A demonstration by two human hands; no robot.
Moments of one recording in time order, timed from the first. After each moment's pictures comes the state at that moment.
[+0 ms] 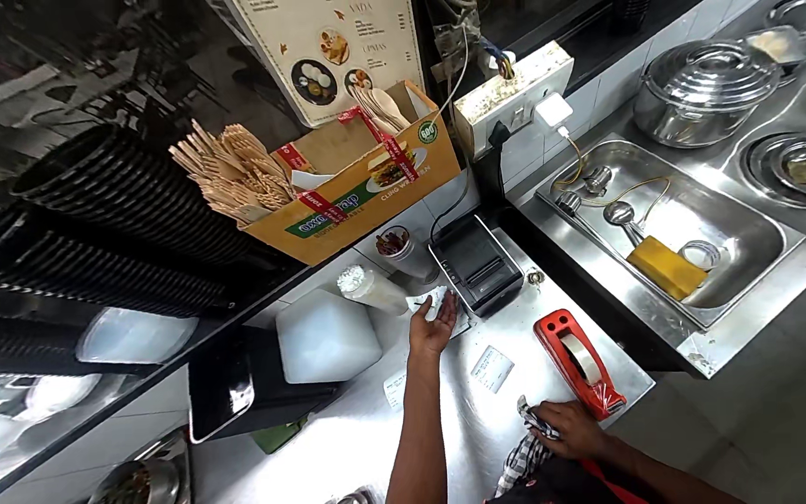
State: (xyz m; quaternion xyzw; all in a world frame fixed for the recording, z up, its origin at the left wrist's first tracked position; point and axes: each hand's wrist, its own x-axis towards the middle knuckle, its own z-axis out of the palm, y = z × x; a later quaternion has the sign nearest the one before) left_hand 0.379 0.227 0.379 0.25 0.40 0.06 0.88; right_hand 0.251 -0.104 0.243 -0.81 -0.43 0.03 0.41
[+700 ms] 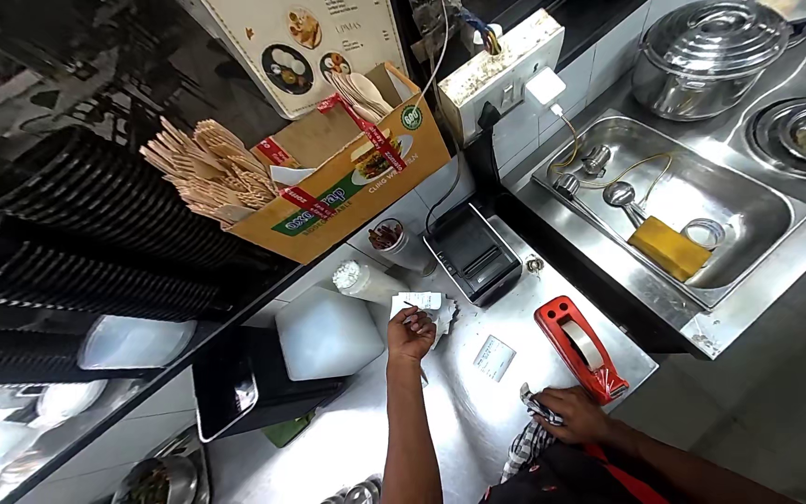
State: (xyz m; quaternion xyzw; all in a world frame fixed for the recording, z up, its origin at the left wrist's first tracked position) left_hand 0.347 0.271 0.373 0.22 0.36 0.05 0.91; right_hand 0.250 -0.105 0.242 -0.81 -0.43 0.04 0.41
